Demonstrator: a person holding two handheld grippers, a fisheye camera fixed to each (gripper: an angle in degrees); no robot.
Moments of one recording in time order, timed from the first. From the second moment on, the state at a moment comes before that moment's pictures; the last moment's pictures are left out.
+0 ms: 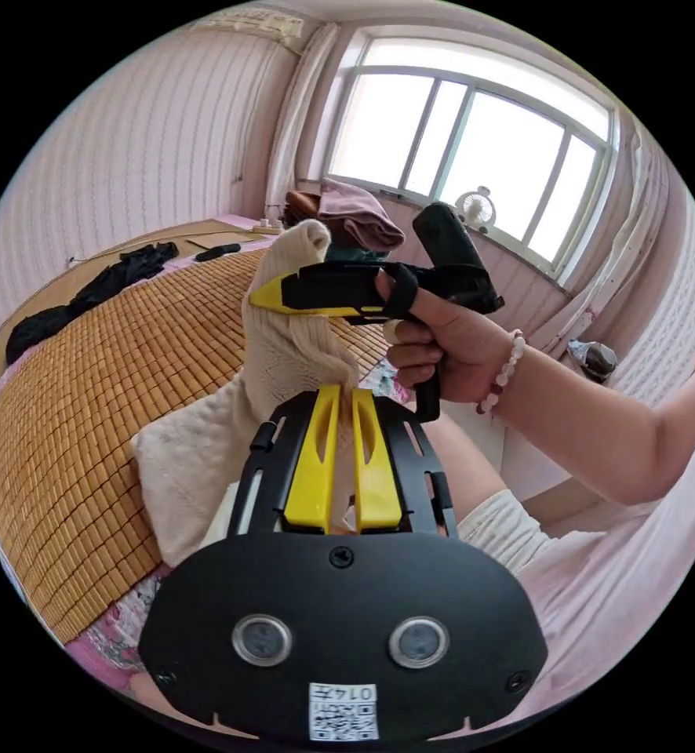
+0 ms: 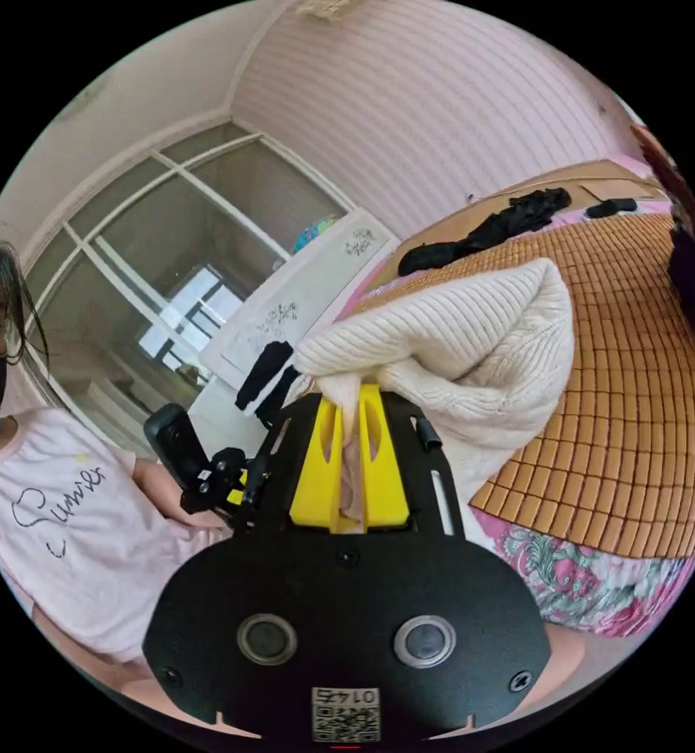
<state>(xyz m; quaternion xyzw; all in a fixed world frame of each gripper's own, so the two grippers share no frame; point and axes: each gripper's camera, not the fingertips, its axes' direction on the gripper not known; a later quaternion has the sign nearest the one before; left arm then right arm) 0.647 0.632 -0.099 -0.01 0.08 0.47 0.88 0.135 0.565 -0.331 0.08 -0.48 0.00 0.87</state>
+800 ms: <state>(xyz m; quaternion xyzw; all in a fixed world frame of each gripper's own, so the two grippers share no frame) 0.418 0.445 -0.175 0.00 -0.05 0.25 0.97 -0.002 0.595 -0.135 -0.05 -0.28 0.05 0.96</state>
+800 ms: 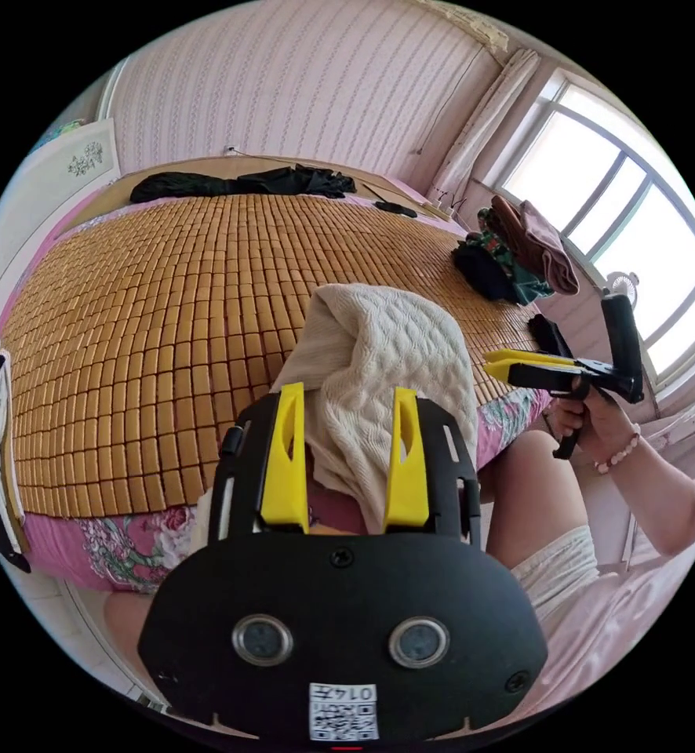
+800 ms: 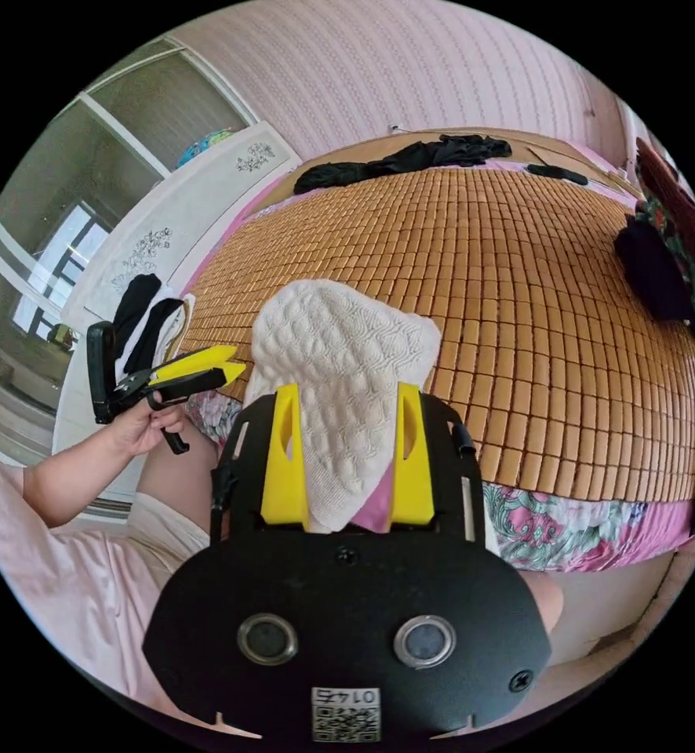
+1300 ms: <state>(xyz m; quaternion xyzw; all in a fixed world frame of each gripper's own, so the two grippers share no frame) 0.350 0.373 -0.154 -0.17 0.06 0.19 0.97 0.023 0.645 0.019 -0.10 -0.49 0.20 0.84</state>
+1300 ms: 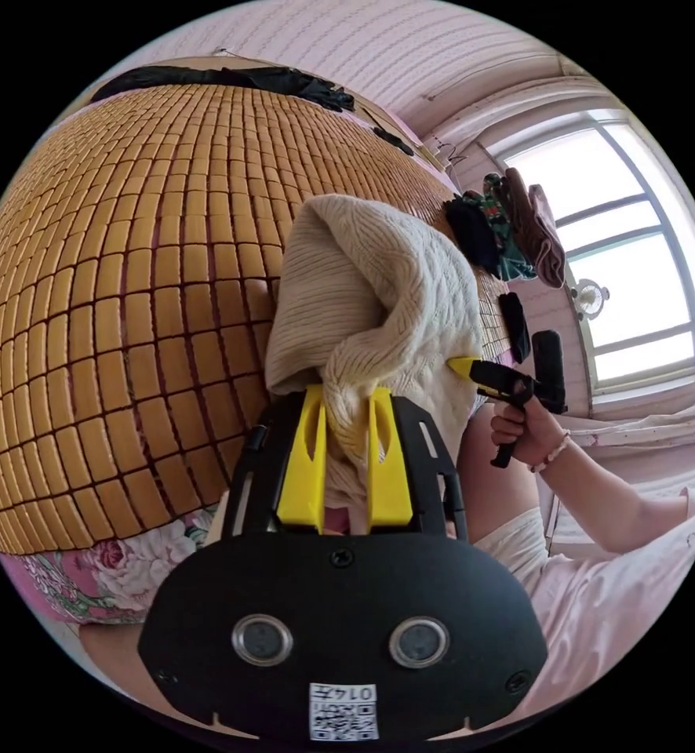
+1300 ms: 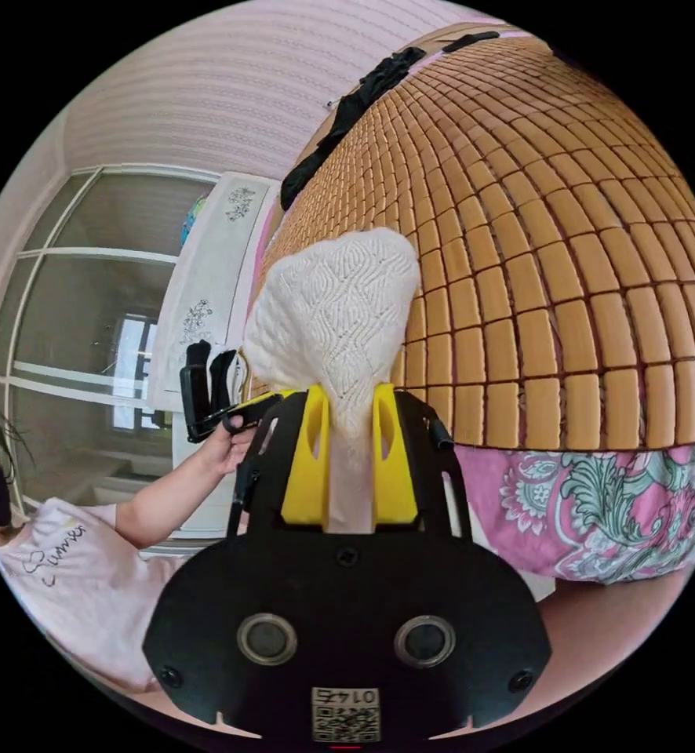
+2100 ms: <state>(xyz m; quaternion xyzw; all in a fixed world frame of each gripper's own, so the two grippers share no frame) 0.153 0.515 -0.677 0.41 0.11 -0.01 0.91 -0.451 0.426 -0.283 0.02 -0.61 -0.48 0.63</state>
